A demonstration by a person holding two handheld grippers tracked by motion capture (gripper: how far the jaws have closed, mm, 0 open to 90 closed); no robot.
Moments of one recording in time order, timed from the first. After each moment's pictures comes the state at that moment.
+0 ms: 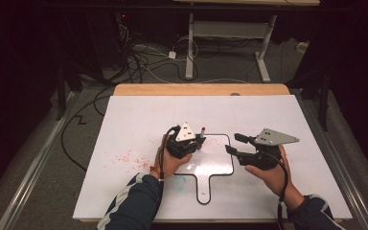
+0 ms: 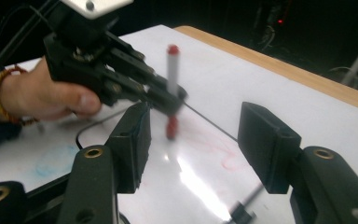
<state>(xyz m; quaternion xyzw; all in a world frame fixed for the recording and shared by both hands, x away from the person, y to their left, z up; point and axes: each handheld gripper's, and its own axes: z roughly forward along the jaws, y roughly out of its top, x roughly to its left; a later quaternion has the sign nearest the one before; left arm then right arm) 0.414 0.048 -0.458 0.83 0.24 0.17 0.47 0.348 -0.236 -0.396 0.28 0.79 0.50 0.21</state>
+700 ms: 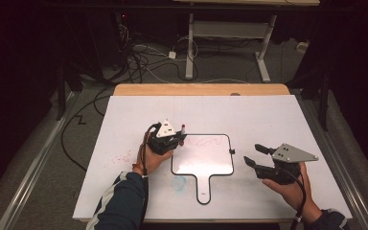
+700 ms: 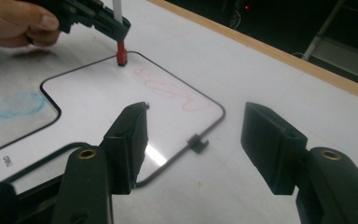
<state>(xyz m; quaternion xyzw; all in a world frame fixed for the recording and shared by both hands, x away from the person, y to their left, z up) 0.424 0.103 -0.462 0.83 0.26 0.19 0.45 0.319 -0.276 -0.413 0.30 0.80 0.45 0.26</state>
